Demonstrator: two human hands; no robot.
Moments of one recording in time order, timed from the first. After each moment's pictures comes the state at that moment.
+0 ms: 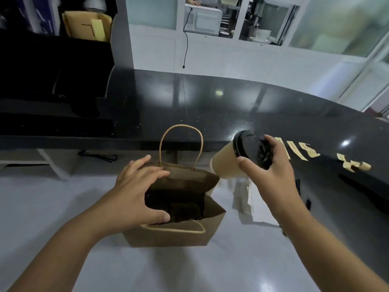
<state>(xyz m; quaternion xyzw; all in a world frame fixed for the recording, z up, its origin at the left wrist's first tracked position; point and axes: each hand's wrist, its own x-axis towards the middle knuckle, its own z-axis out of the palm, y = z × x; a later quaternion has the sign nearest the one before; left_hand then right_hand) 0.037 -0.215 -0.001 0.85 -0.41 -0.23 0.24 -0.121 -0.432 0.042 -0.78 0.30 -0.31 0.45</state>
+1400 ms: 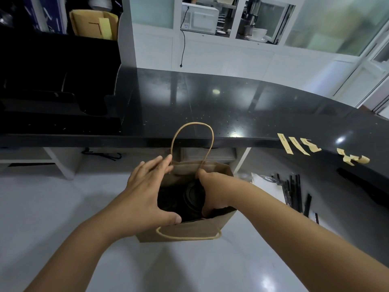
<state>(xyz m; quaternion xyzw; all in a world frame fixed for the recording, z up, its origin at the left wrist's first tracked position) 0.025 -0.206 0.002 0.84 -0.41 -0.23 0.26 -0.051 -0.383 0.020 -0.94 0.18 0.28 0.12</state>
